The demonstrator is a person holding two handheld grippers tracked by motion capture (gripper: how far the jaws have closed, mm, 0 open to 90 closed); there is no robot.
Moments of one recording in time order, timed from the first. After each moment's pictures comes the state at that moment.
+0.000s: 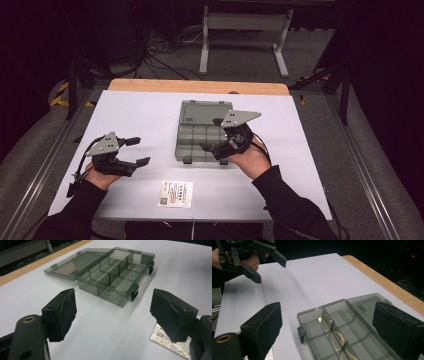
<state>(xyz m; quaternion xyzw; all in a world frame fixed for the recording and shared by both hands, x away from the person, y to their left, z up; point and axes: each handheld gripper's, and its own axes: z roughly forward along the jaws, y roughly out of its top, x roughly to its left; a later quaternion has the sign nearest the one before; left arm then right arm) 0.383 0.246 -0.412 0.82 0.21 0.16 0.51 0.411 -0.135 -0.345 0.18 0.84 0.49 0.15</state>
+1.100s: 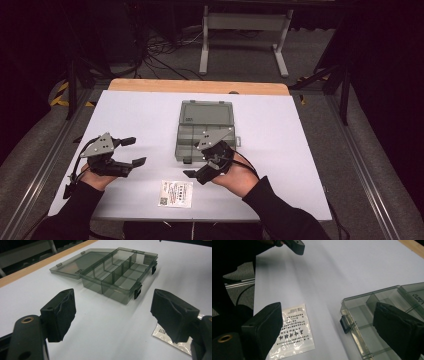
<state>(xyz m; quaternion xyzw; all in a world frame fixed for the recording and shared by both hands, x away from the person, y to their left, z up) 0.380 0.256 -0.412 0.81 0.21 0.16 0.51 0.376 -0.087 -0.366 0.14 0.89 0.42 0.08</state>
